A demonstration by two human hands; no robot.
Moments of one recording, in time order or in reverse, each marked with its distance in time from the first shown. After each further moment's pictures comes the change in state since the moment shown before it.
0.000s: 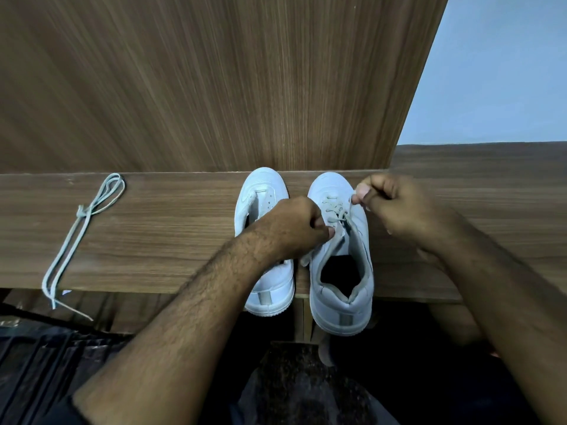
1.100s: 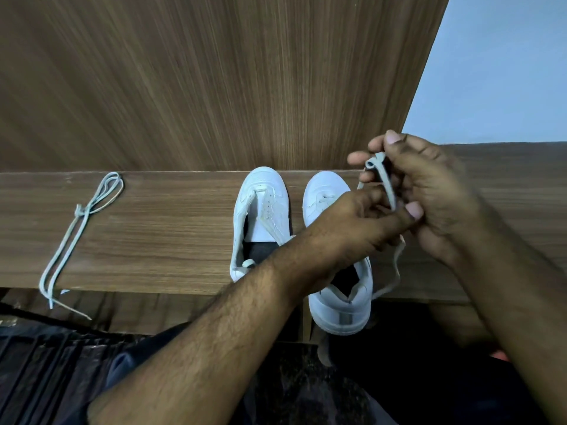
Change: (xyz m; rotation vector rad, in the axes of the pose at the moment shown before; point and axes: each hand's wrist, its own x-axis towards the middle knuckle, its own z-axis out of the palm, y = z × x) left_hand -0.020 0.058 0.029 -0.833 -0.107 0.199; right_hand -0.009 -0.031 -0.015 0.849 0.002 -0.033
